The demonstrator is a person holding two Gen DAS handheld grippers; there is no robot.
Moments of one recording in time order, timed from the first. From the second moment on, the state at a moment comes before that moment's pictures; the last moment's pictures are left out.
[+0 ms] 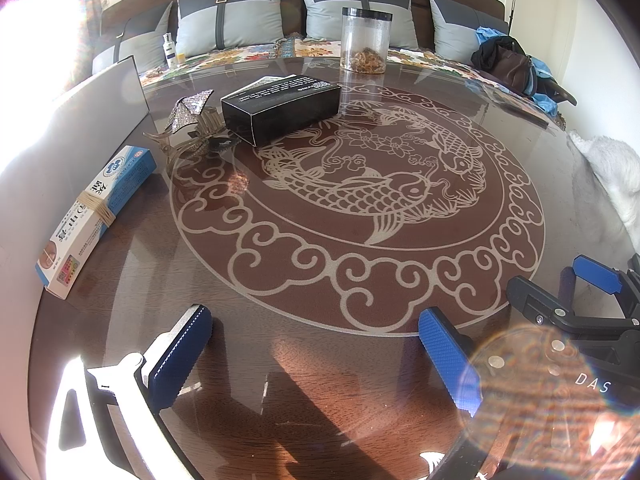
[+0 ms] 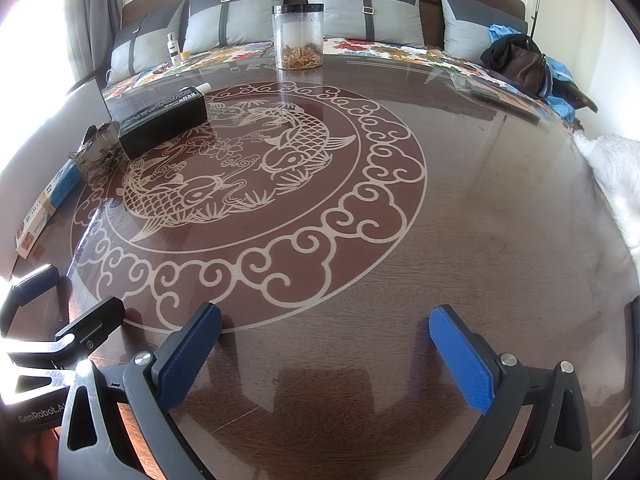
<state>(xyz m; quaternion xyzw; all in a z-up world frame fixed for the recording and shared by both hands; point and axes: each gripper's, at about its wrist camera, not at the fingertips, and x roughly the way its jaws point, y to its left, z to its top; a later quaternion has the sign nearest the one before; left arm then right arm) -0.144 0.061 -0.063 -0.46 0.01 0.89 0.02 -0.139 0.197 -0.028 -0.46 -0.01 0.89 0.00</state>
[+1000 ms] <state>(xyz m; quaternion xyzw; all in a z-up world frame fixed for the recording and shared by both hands) -0.250 -0.071 -0.055 -0.51 0.04 0.86 -0.08 -0.139 0.197 -0.027 -0.46 -0.01 0.89 0.00</state>
